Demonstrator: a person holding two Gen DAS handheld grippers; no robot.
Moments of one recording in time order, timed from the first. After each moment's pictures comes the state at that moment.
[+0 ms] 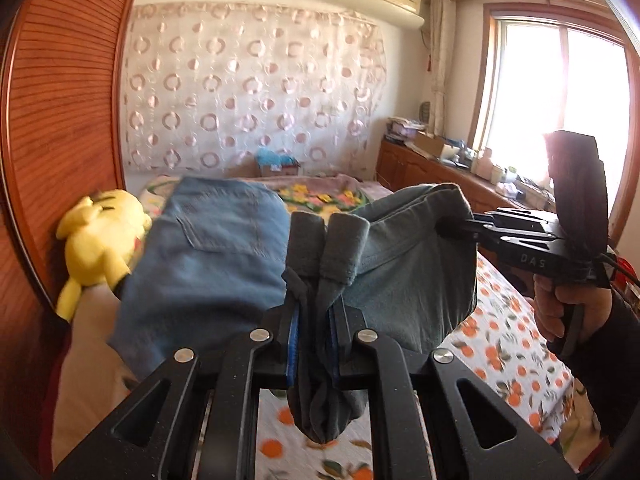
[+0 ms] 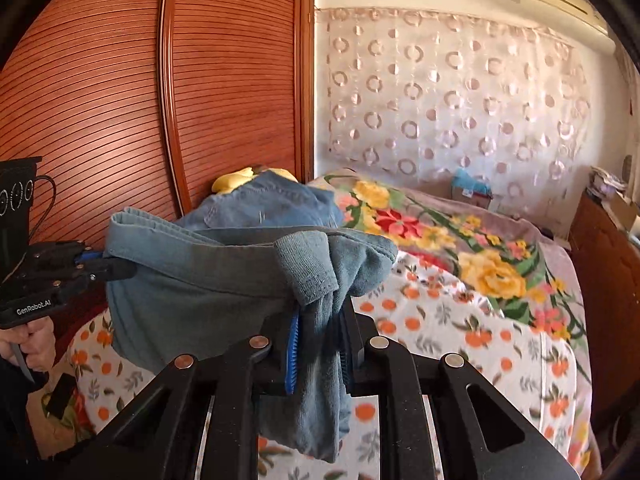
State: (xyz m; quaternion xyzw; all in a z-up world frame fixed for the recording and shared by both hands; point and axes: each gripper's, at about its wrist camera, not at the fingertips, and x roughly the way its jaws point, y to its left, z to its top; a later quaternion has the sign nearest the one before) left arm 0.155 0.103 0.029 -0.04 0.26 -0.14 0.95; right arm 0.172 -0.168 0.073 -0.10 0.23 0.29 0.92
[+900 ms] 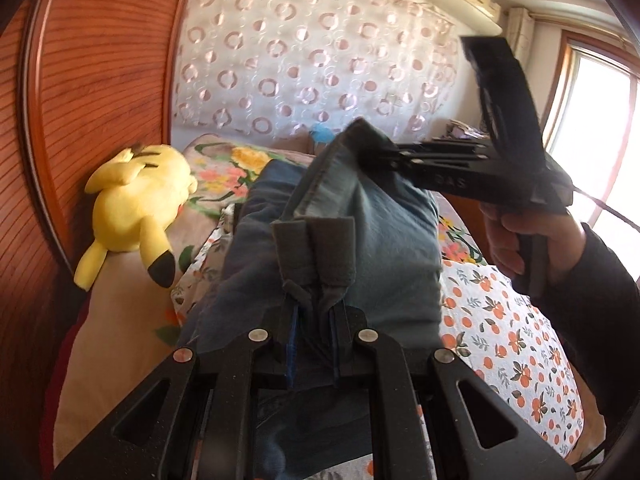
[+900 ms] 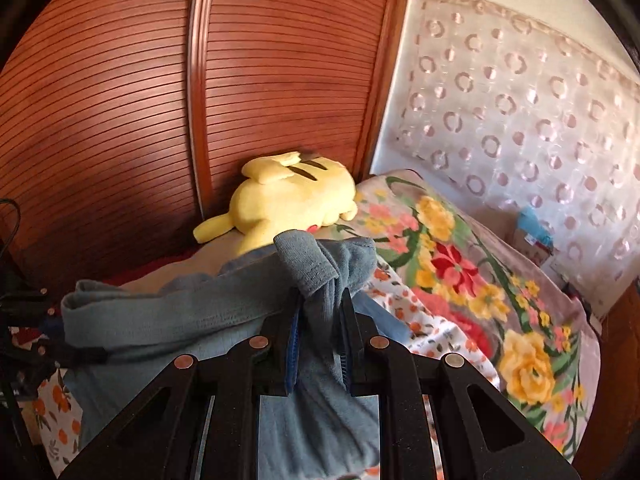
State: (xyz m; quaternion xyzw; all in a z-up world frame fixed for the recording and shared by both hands) left arm 0.240 0.186 0.001 -0.11 0.32 -0.06 0.94; right arm 0.392 -0.015 0.089 -0.22 0.25 0.39 0.85
